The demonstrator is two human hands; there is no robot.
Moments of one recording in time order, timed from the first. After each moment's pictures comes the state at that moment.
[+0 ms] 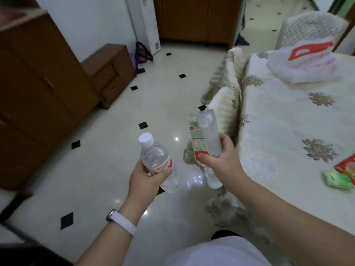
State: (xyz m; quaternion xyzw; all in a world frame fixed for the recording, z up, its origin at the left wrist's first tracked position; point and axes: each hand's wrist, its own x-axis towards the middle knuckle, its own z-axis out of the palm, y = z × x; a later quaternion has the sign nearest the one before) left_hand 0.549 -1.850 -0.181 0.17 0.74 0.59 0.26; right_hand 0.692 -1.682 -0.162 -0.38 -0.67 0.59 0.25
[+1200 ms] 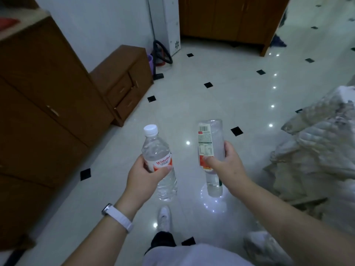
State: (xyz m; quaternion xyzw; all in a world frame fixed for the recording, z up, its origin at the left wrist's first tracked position) left_hand 0.021 -1.663 -0.191 0.16 0.77 0.55 0.27; right_hand 0.170 -1.493 -0.188 -0.41 -0.61 0.65 0.21
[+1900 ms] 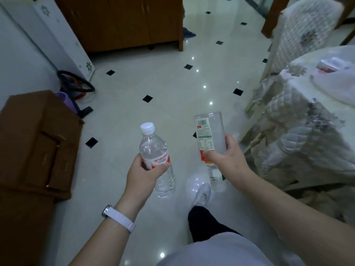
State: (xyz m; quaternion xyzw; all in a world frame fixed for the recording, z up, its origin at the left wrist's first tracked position) left_hand -0.184 -1.366 -0.210 0.30 0.69 0.49 0.44; right_hand 0.032 -1.292 -0.189 -0.59 -0.51 0.52 0.35
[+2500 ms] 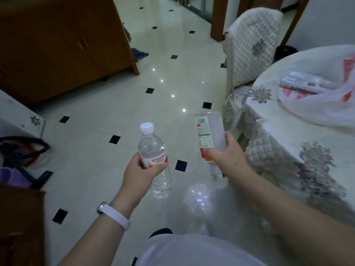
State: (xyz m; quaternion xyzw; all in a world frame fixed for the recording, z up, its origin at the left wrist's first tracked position) left_hand -0.142 -1.001 -0.182 0.44 0.65 0.39 0.49; right_hand 0.095 -0.999 -0.166 -0.64 -0.41 0.47 0.44
